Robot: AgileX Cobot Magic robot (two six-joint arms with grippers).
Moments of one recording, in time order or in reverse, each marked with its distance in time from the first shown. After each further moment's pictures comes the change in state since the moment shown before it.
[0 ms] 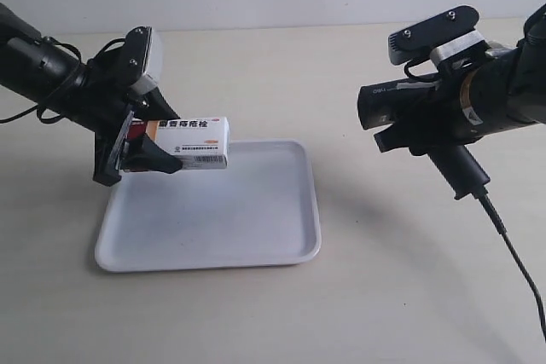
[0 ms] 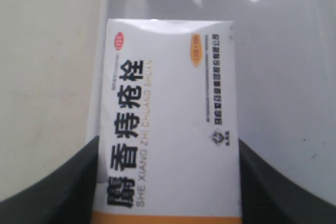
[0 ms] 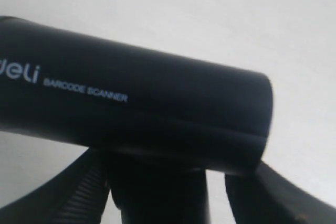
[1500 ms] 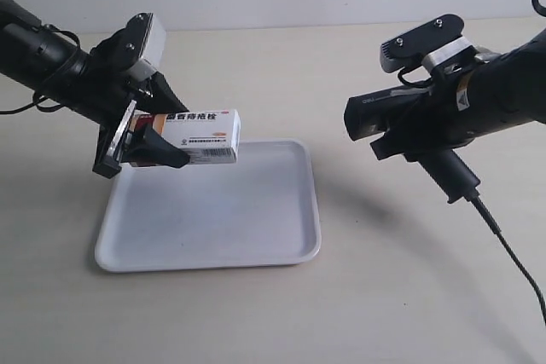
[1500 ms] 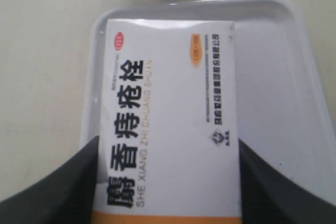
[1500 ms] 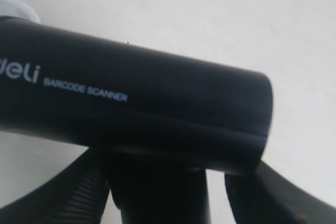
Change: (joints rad) left arm 0.000 0.000 -0.040 -0.018 0.114 0.002; right arm -0.054 0.044 -0.018 0.504 -0.073 -0.600
